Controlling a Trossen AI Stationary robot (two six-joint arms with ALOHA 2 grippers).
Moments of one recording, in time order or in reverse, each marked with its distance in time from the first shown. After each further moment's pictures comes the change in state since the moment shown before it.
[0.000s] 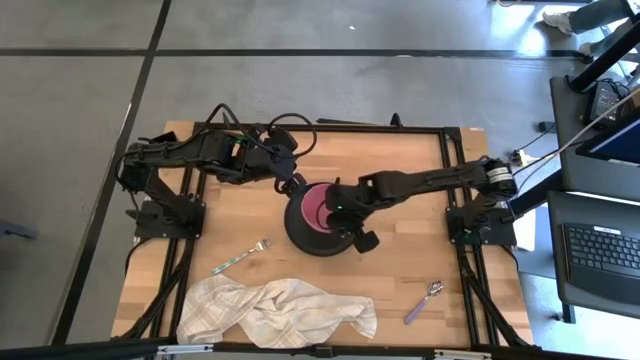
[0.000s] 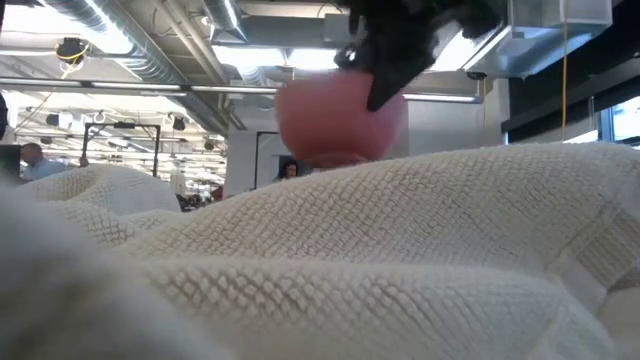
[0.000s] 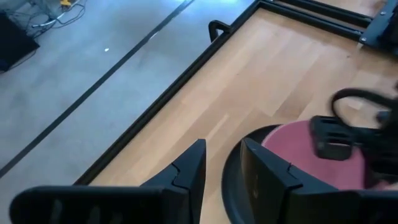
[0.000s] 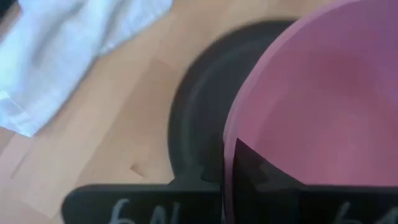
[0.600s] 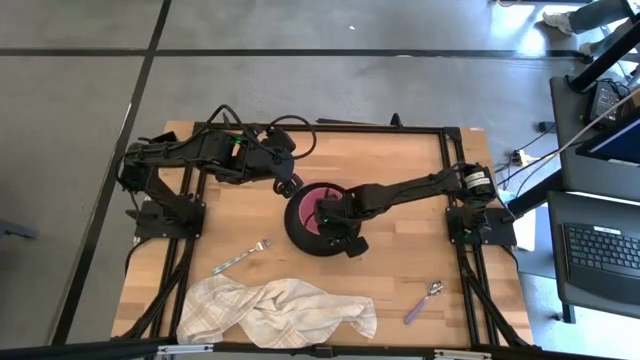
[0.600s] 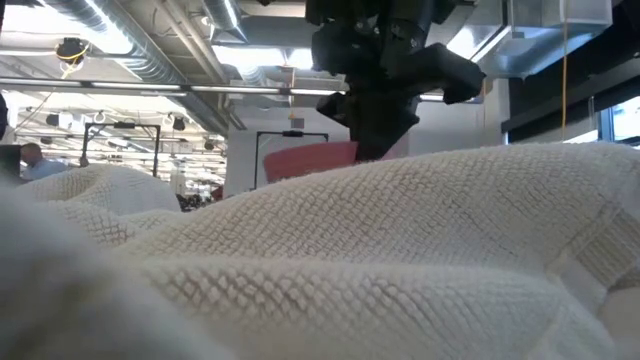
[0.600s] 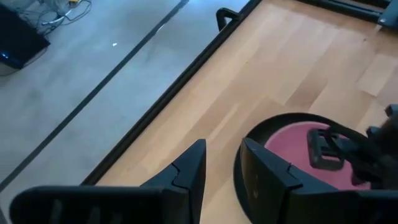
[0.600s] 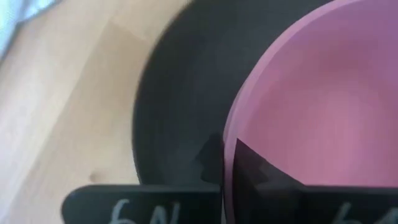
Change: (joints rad) left arm 0.003 0.000 0.000 -0.061 -0.013 0.001; right arm 0.022 0.150 0.001 0.065 0.105 0.006
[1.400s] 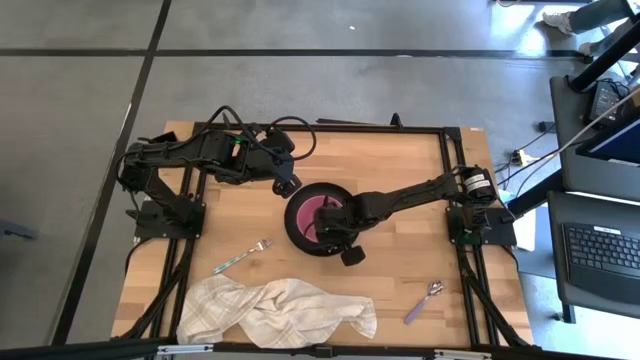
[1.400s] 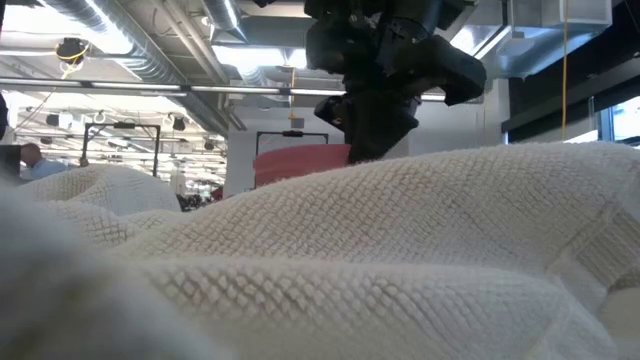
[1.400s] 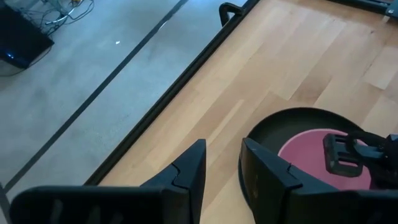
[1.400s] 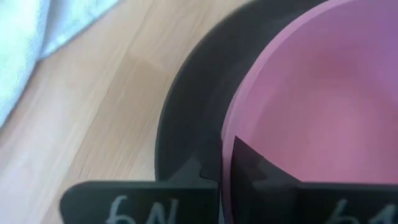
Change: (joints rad) left arm 0.000 0.000 0.000 -0.023 -0.002 0.002; right arm 0.037 0.002 -0.050 0.123 -0.013 0.105
